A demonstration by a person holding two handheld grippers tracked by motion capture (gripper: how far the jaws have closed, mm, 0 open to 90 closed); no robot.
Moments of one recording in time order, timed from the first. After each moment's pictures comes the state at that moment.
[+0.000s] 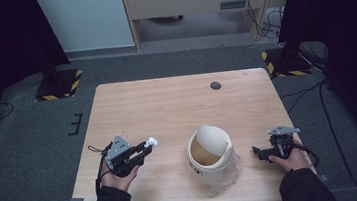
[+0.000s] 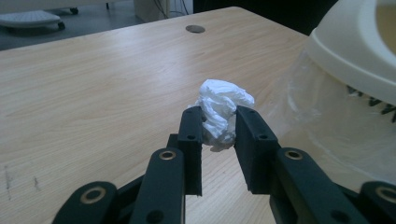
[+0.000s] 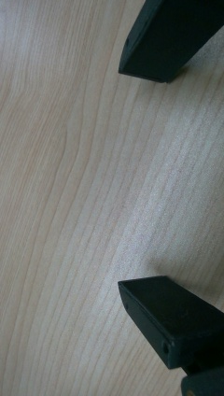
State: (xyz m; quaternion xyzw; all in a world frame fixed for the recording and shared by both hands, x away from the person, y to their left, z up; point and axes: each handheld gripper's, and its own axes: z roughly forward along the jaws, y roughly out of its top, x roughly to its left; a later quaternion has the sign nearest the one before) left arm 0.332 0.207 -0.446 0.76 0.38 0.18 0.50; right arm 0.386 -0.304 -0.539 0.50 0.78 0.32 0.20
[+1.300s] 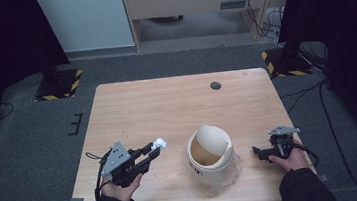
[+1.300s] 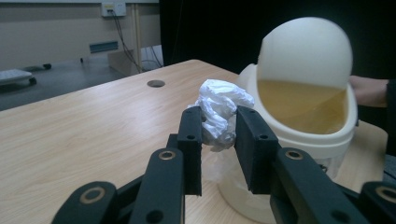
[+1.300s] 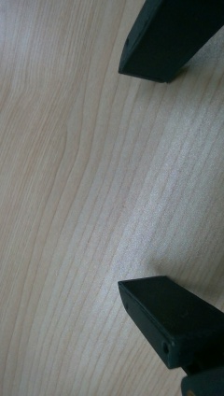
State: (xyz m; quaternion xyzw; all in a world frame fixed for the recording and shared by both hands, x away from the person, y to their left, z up) left arm 0.297 0.189 -0.412 0.73 0.30 0.19 0.59; right arm 0.386 -0.304 -0.539 0.50 0.78 0.32 0.20
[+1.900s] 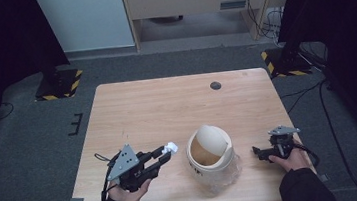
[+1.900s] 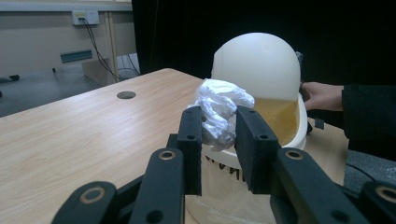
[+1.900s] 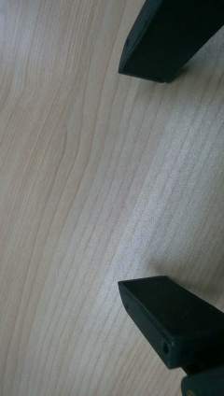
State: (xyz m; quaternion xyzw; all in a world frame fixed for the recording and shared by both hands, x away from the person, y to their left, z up) left arm 0.287 0.167 -0.406 0.73 0.27 0.16 0.60; right arm 0.386 -0.304 -0.539 0.50 0.78 0.32 0.20
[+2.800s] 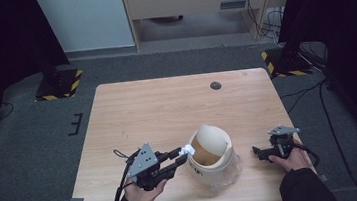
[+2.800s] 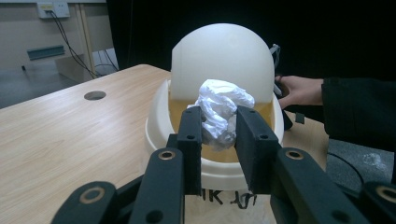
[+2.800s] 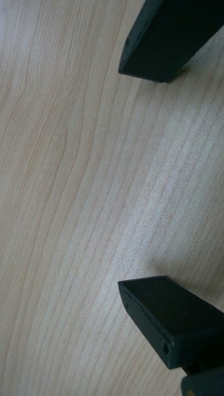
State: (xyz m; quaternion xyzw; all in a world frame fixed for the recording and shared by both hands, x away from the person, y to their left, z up) left arm 0.291 0.130 -0.409 0.75 0.24 0.14 0.60; right arm 0.386 -0.304 -0.539 0.50 0.78 0.33 0.20
